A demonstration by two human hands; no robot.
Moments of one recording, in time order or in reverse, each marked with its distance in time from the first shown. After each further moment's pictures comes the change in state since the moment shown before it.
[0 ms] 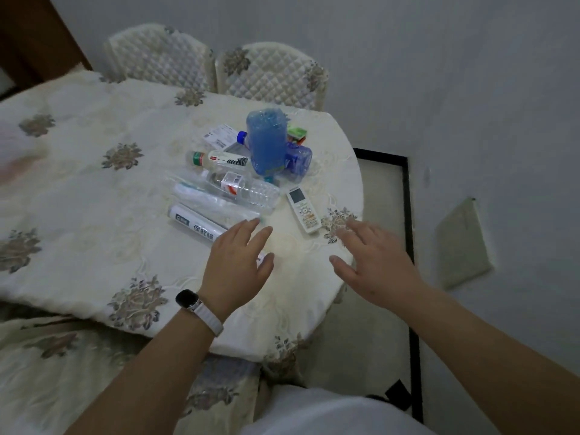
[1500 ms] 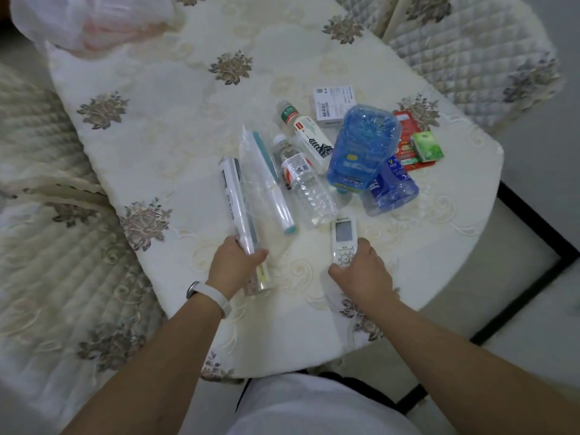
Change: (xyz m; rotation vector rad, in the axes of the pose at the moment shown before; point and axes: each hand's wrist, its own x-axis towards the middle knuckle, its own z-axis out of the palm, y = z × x) left_hand 0.056 -0.017 0.119 -0.597 0.077 -1.539; right_hand 0.215 0.067 0.161 0.321 -0.568 0.013
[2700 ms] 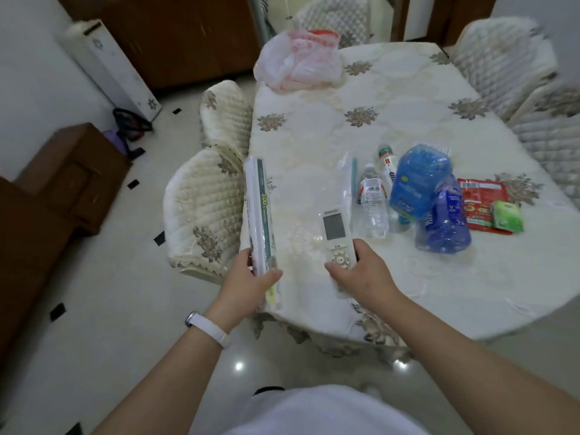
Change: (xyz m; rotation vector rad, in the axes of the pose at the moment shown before) left_hand -0.260 0.004 0.007 -0.489 0.428 -0.036; right_hand -0.081 -0.012 -0.093 0.335 -0.439 -0.667
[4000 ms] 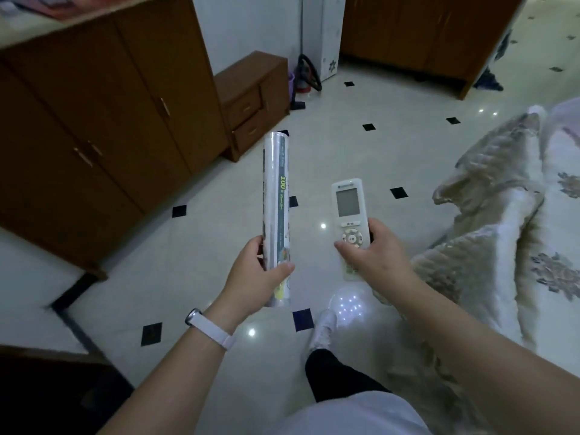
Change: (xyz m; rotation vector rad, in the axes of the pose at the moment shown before) left_hand 0.027 -0.261 -0.522 -0.316 0.432 -0.116; right_hand 0.039 -0.329 0.558 -0.141 -0.399 -0.338
